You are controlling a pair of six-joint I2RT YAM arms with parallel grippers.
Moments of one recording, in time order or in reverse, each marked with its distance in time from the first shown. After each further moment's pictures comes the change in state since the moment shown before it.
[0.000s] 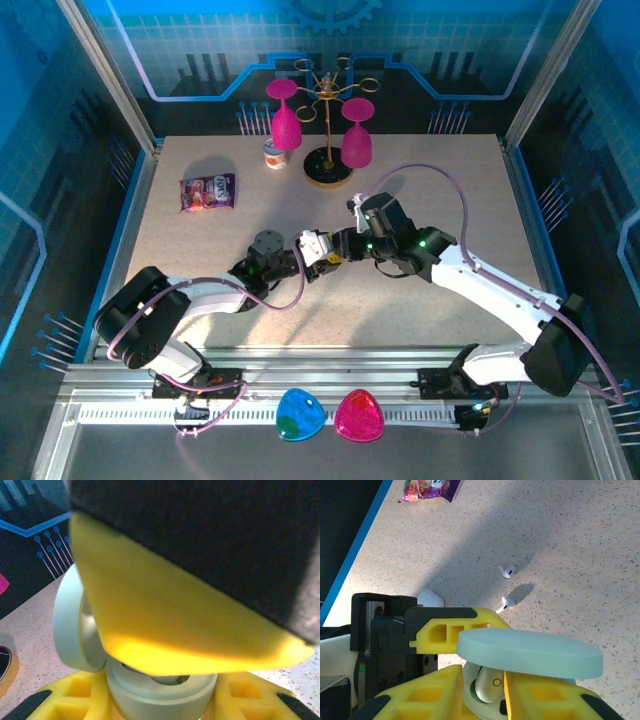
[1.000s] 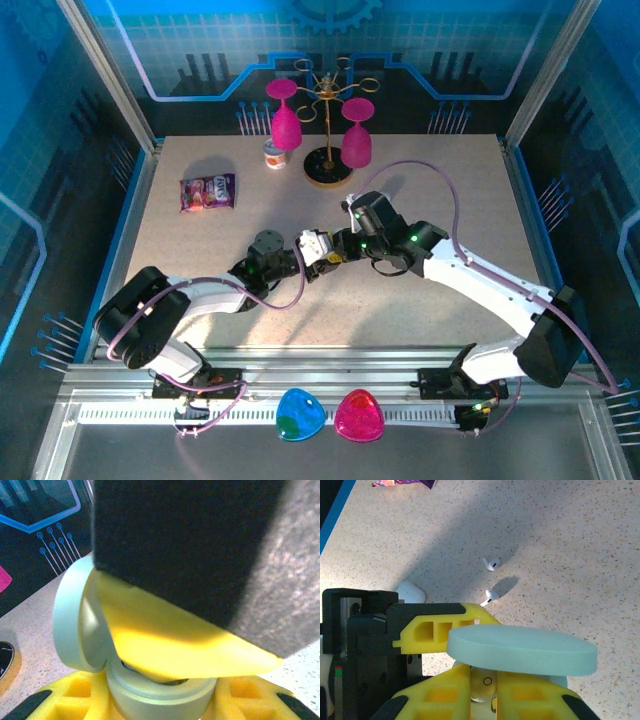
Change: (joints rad) left arm 0.002 0.000 0.000 -0.006 -0.010 0.000; right arm 0.029 0.050 0.076 -0.103 0.076 -0.027
